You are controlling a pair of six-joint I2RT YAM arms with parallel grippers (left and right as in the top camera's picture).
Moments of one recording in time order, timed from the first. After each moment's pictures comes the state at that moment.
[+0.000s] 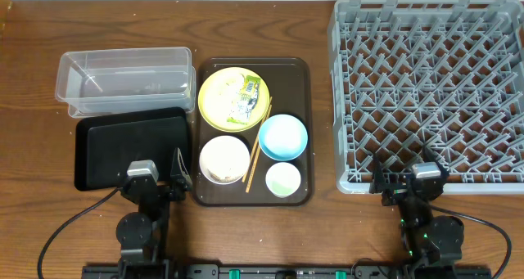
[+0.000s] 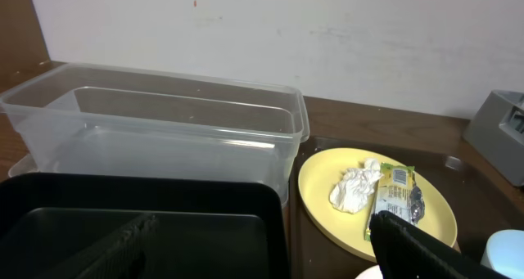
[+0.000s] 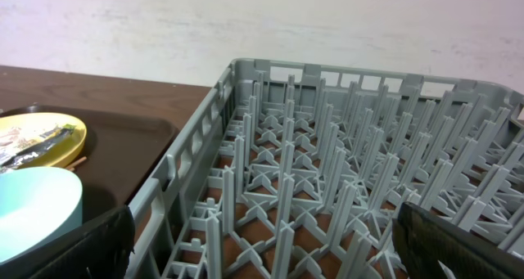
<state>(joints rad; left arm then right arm) 0.03 0.01 0.02 -0.11 -0.02 -0.15 0.10 0.01 0.01 -0.07 -0.03 -0.04</state>
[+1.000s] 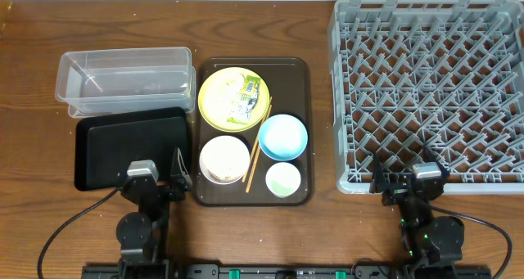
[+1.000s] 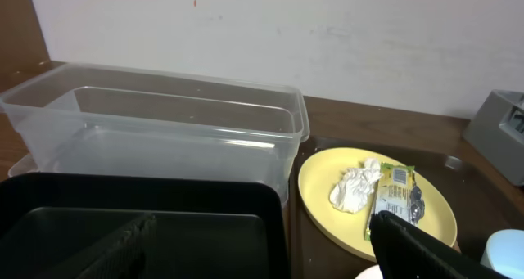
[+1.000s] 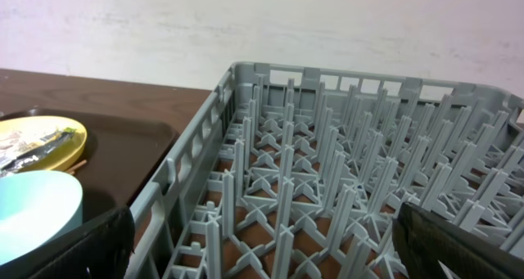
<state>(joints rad) 0.03 0.01 0.02 -0.12 -0.02 -0.15 0.10 0.01 0.01 -0.06 -0.03 -0.04</state>
